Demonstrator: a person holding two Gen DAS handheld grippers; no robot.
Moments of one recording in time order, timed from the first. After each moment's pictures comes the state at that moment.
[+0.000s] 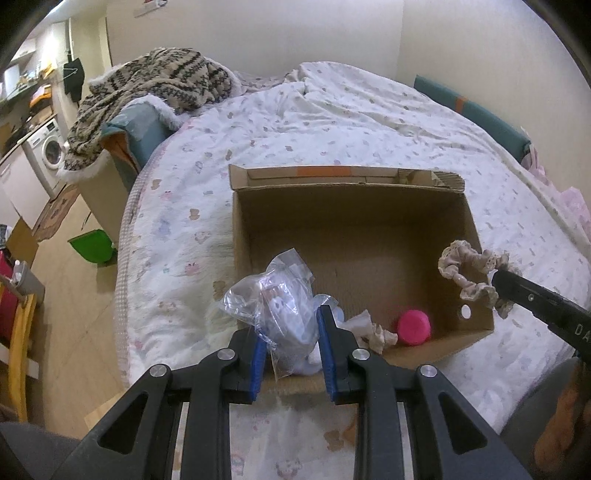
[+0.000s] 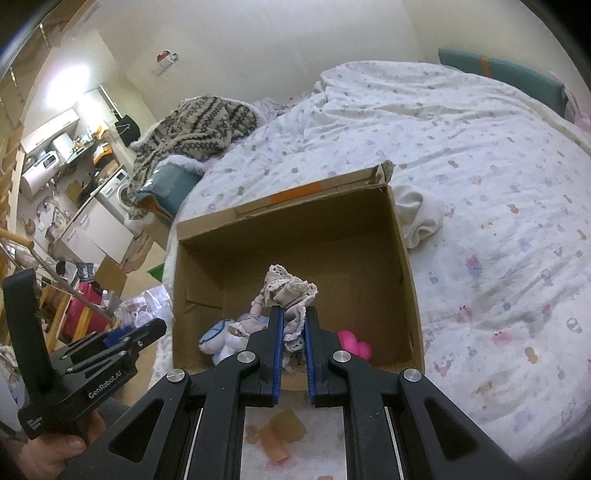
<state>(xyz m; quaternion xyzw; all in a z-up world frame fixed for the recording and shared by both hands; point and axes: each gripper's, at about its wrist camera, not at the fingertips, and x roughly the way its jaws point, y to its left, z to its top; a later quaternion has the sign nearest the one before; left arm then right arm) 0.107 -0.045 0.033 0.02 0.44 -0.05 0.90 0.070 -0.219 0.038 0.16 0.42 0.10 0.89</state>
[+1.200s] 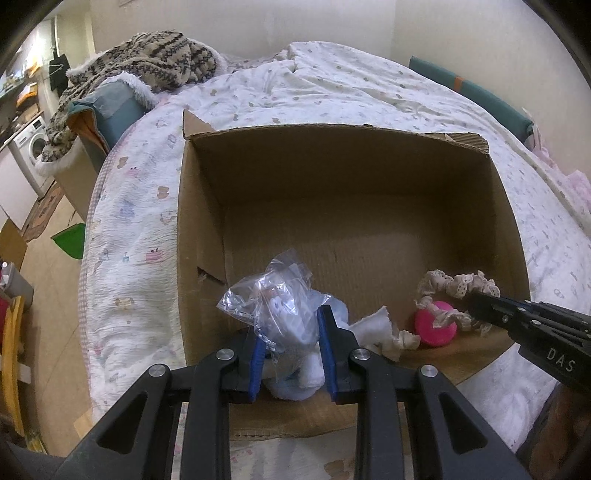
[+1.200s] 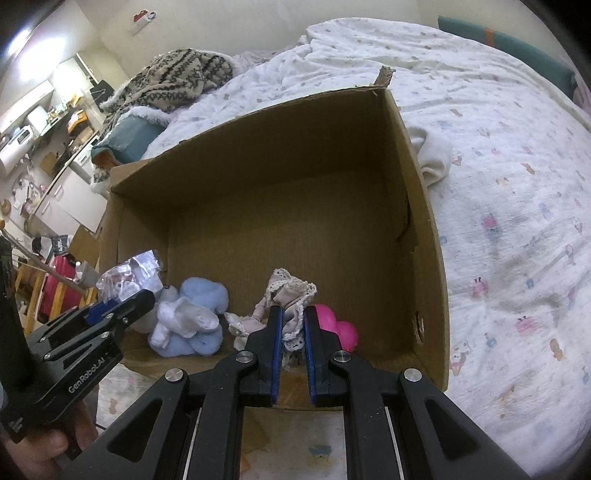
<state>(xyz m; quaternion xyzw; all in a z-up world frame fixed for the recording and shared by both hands) 0.139 -0.055 -0.034 0.03 0.46 -0.07 0.88 0.105 -0.206 -0.031 0.13 0.49 0.08 0.86</state>
